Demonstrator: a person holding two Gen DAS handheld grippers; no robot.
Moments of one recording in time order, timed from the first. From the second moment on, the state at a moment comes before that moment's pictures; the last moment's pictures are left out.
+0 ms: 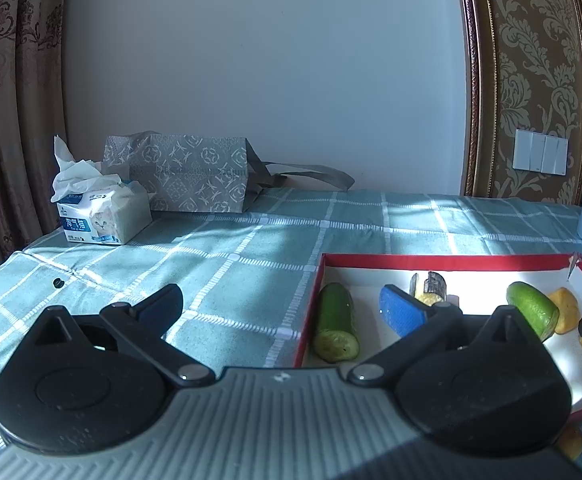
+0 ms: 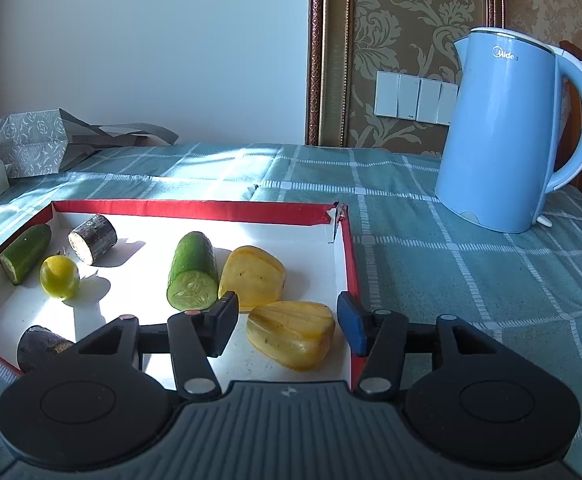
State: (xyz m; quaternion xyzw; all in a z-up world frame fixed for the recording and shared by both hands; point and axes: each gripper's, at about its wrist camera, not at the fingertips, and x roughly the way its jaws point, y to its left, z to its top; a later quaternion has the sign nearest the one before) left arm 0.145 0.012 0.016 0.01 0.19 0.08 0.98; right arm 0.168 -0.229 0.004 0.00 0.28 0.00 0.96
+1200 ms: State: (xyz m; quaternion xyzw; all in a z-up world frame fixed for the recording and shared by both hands) left arm 0.055 -0.073 -0.011 0.11 0.22 -0.11 0.96; right arm 0.039 -0.264 0.004 0.13 0.17 -0.01 0.98
